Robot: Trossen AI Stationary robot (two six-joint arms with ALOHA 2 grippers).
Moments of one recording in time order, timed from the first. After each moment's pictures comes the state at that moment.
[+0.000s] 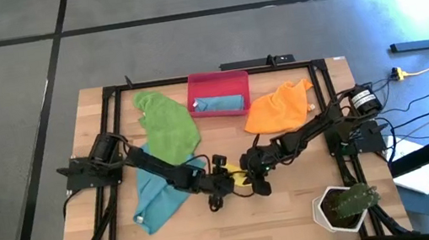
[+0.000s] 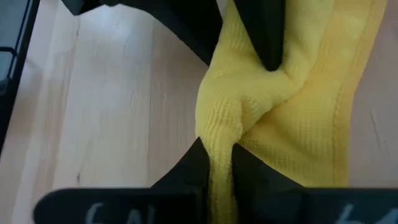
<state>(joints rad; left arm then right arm) -0.30 2.02 1.11 0.01 -0.40 0.15 0.20 1.80 0.74 0.23 -0.19 0.43</state>
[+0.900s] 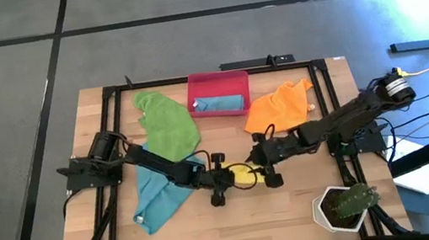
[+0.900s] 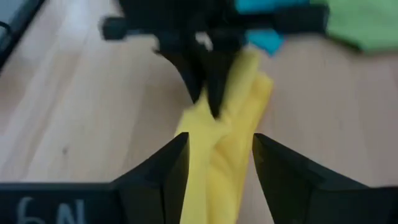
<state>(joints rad) -0.28 2.01 1.11 0.00 -0.30 -0.02 0.26 1.45 0.73 0.00 0.10 0.09</state>
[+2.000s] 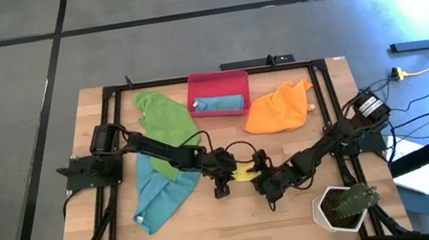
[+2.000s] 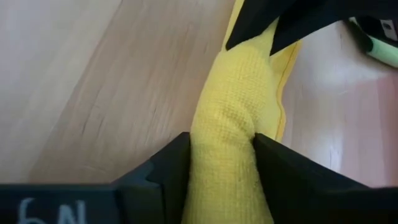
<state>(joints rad) -0.14 2.00 1.11 0.00 0.07 -0.24 0.47 1.79 0.74 0.07 0.54 -0.11</state>
